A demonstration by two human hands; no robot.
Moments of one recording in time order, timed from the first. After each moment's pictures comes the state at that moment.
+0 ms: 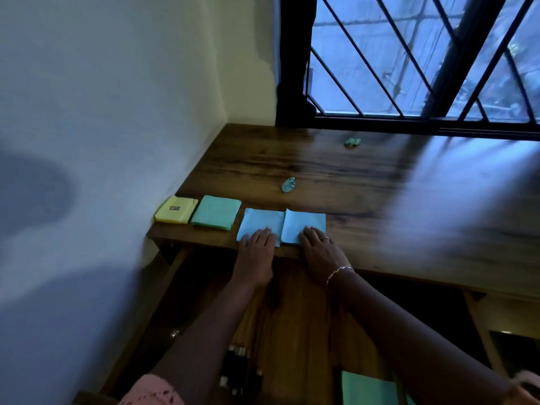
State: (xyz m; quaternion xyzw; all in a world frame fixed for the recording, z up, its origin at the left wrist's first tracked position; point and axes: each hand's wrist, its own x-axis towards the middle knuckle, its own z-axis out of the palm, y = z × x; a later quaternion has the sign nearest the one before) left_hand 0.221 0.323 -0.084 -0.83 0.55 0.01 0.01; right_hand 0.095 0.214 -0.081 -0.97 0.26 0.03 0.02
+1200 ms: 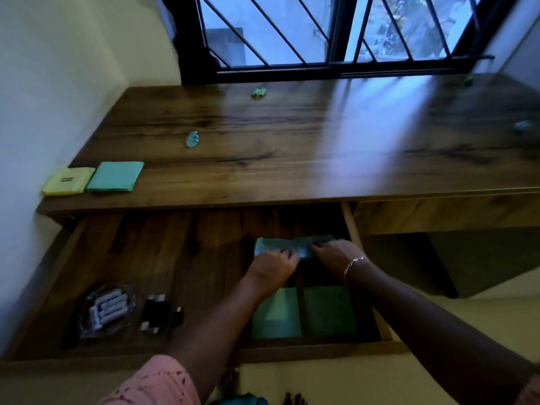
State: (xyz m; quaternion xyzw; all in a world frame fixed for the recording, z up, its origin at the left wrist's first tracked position) left_hand 0.002 0.311 -0.132 -0.62 0.78 -0.04 0.09; right_hand -0.144 0.219 -0.114 -0.93 0.31 0.20 -0.03
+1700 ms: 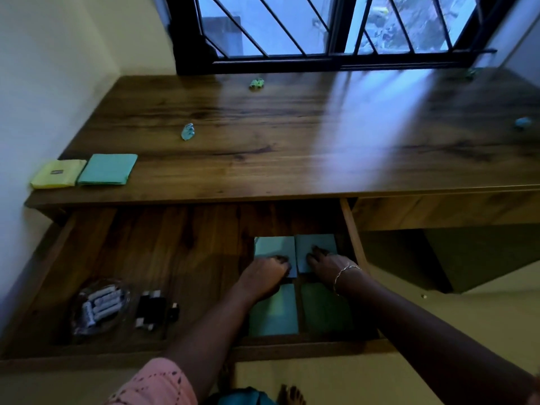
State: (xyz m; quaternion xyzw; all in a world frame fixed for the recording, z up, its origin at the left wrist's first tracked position) left_hand 0.005 0.323 -0.156 -0.65 0.75 0.11 0.01; right_hand -0.147 0.231 -0.146 -0.91 0.32 0.27 0.05
